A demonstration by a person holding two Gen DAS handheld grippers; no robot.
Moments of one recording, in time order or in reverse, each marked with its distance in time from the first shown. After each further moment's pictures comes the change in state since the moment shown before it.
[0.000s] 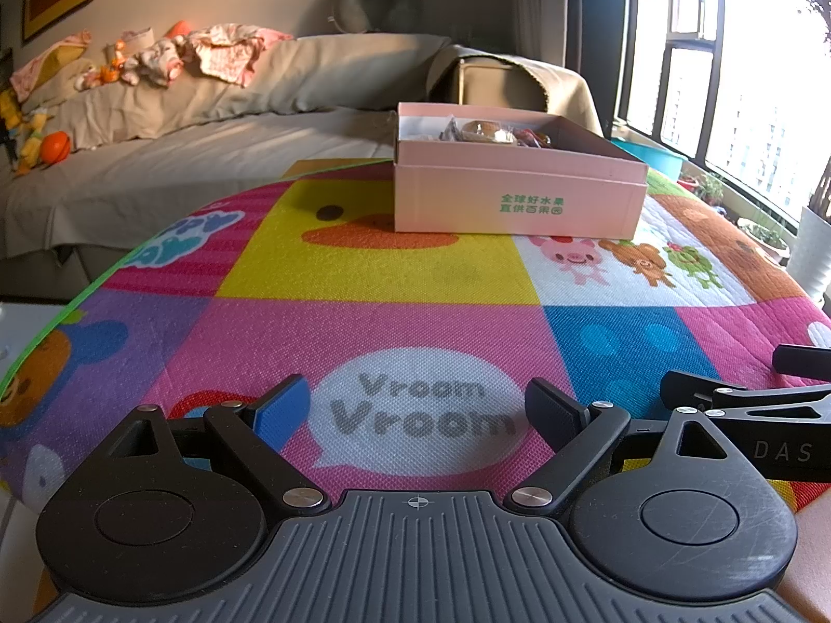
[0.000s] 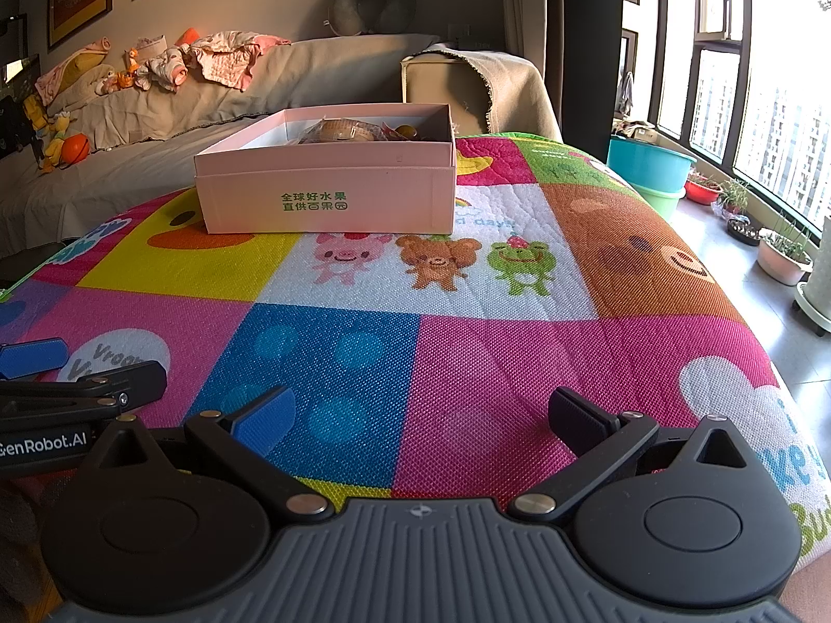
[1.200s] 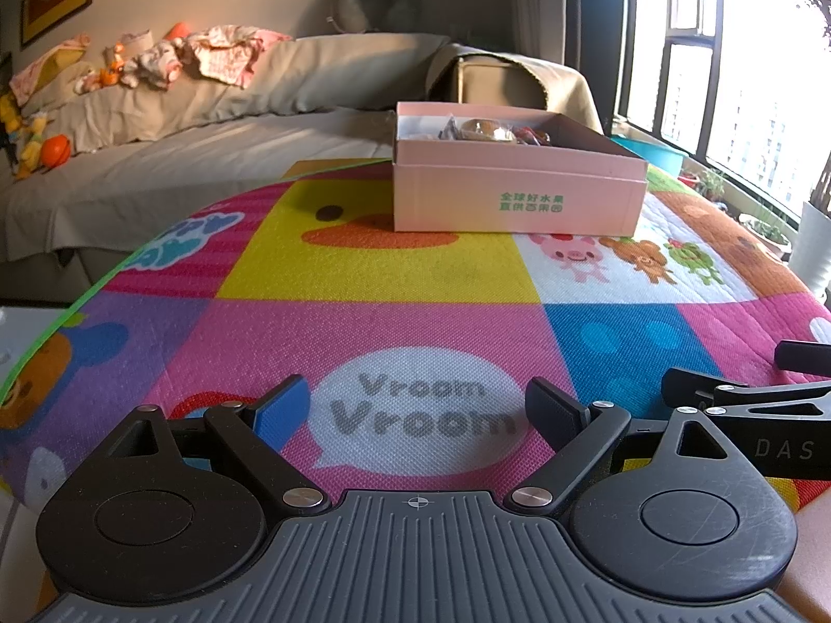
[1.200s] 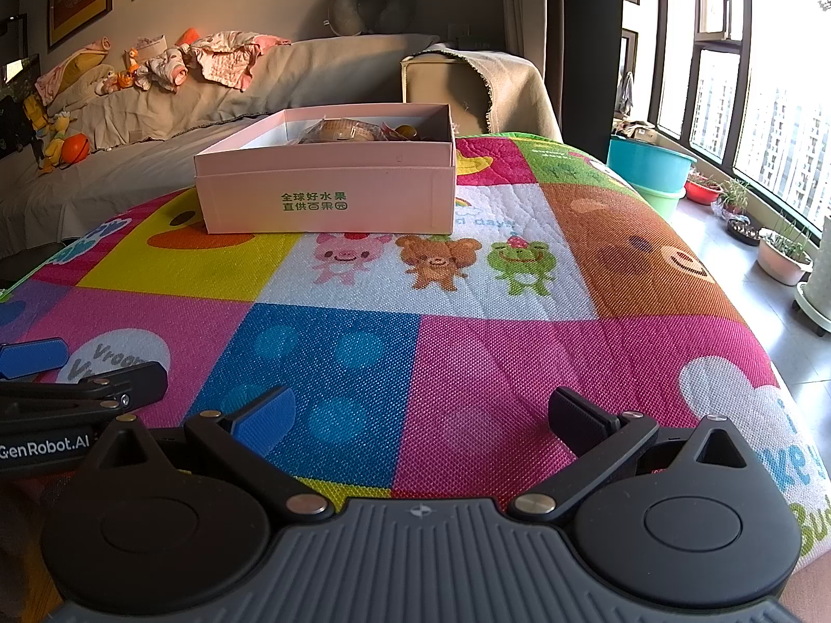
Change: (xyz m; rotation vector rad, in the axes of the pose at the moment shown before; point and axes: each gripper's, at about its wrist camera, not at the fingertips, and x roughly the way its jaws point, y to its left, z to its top) left arm 0.001 0.000 0.000 0.006 0.001 0.004; right arm 0.000 0.000 0.000 0.000 0.000 0.000
